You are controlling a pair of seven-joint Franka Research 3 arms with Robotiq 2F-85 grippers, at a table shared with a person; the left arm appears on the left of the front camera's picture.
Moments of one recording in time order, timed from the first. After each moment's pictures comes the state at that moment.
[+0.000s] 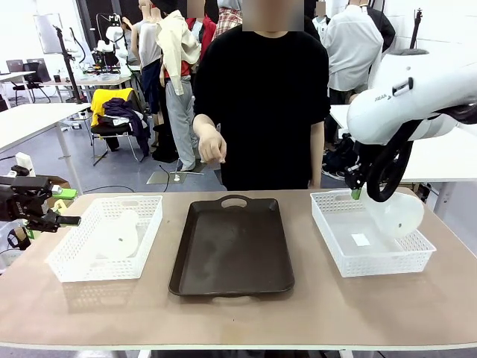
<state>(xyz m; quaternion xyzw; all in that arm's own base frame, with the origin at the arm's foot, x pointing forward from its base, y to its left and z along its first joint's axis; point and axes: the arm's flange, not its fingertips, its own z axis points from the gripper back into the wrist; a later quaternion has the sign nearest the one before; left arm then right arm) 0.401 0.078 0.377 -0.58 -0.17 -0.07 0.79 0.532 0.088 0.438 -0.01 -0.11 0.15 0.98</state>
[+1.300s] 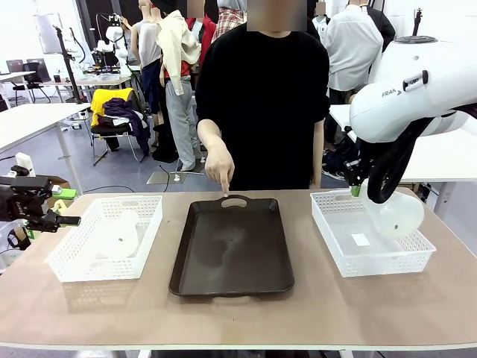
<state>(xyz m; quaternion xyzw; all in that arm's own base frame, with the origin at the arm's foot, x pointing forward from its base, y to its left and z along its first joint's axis) 0.401 0.078 0.377 -0.58 -0.17 -0.07 0.79 0.502 0.105 0.461 -0.01 -0.13 0.11 0.99</state>
